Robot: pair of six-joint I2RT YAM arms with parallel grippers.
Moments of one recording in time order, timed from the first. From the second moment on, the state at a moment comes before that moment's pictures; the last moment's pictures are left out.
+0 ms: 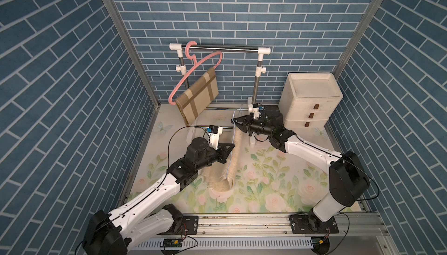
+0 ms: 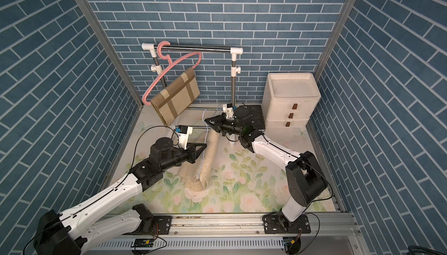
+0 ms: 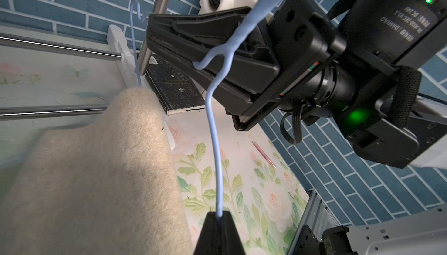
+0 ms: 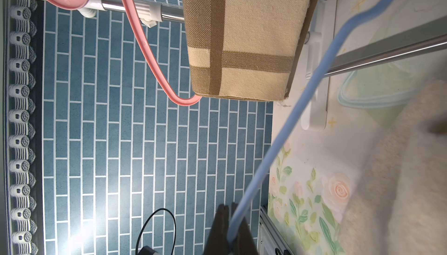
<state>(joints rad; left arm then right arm) -0.67 1.00 0.71 0.00 0.23 -0.56 0.65 1.63 1.18 0.31 -0.60 1.33</state>
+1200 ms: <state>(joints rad) -0.40 1.88 2.16 -0.60 0.18 -0.29 0.34 1.23 1.03 -0.15 -0.45 0.82</state>
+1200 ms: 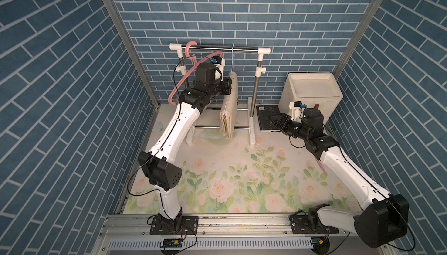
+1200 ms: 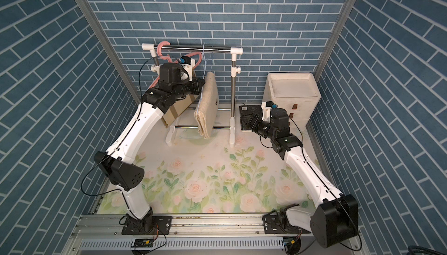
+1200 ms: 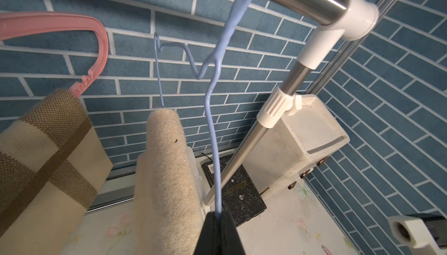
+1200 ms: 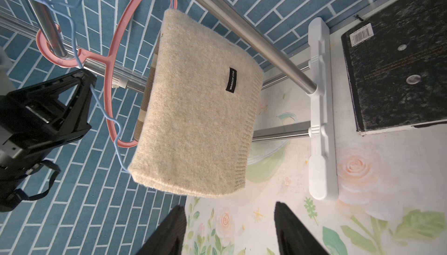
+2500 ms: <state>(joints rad) -0.32 0.78 0.95 -0.32 -0.29 -0.31 0.15 0.87 0.77 -0.21 0.25 0.24</state>
